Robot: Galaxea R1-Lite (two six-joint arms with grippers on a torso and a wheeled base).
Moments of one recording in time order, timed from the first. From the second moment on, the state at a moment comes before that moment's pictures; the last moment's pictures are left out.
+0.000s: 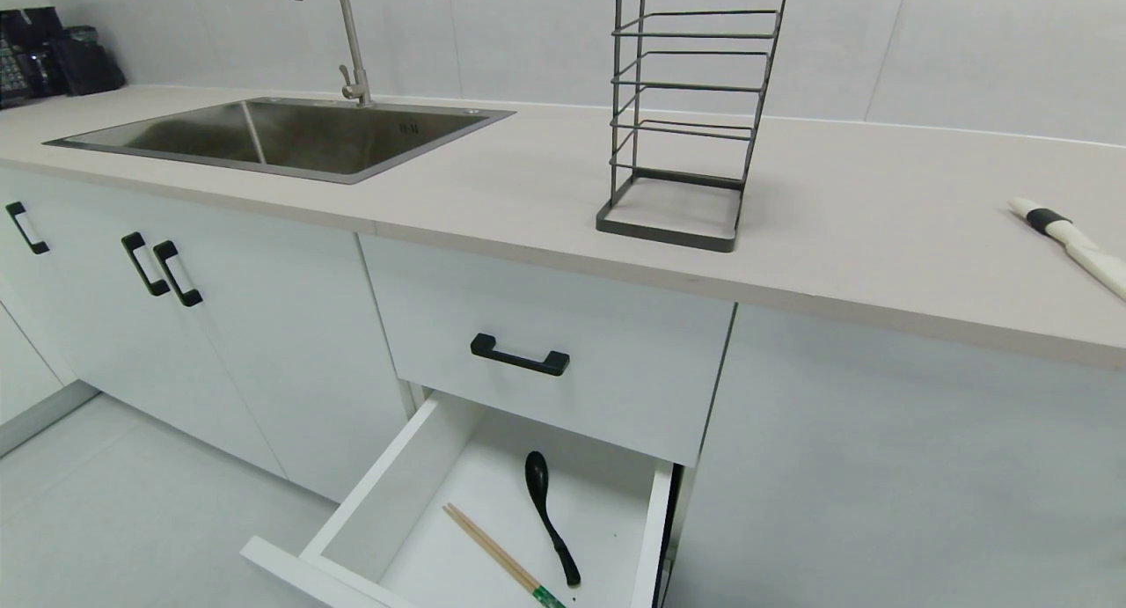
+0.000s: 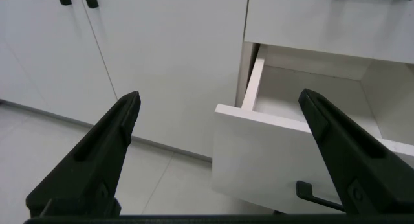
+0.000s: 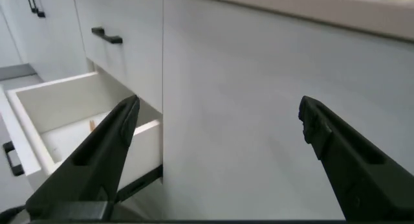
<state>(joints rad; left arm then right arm) 0.00 0.00 0.00 0.00 -0.05 0.01 0.01 0.22 -0.03 -0.32 0.41 -0.07</state>
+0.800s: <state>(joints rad) 0.00 0.00 0.00 0.00 -0.06 0.02 0.00 0.00 0.00 0.01 -0.03 0.01</state>
